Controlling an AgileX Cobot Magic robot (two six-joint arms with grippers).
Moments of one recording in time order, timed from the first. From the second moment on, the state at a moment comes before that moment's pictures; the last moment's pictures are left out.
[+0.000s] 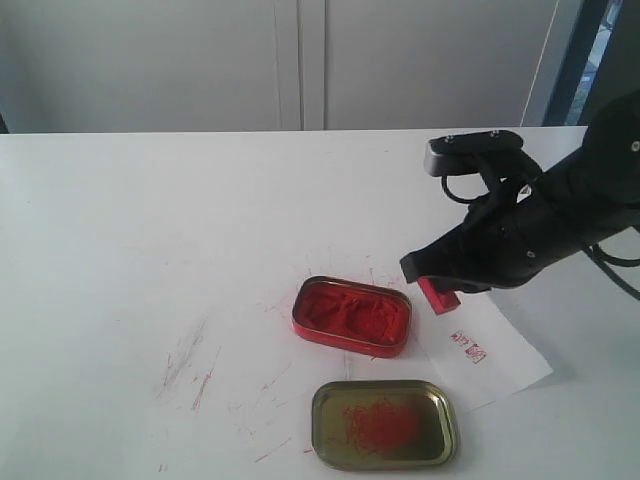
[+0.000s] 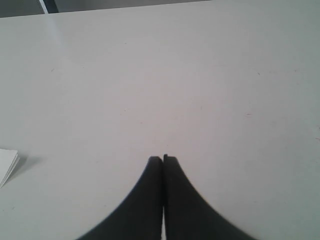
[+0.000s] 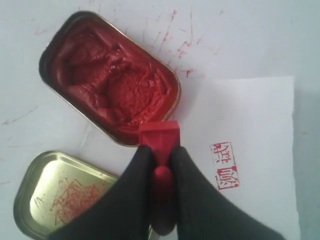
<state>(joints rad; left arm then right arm) 0.04 0.00 0.02 -0.09 0.39 0.15 0.35 1.50 -0.90 0.33 0.57 -0.26</state>
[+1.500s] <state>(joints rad) 0.04 0.00 0.02 -0.09 0.39 0.15 0.36 1.78 -1.09 1.12 0.89 -0.79</state>
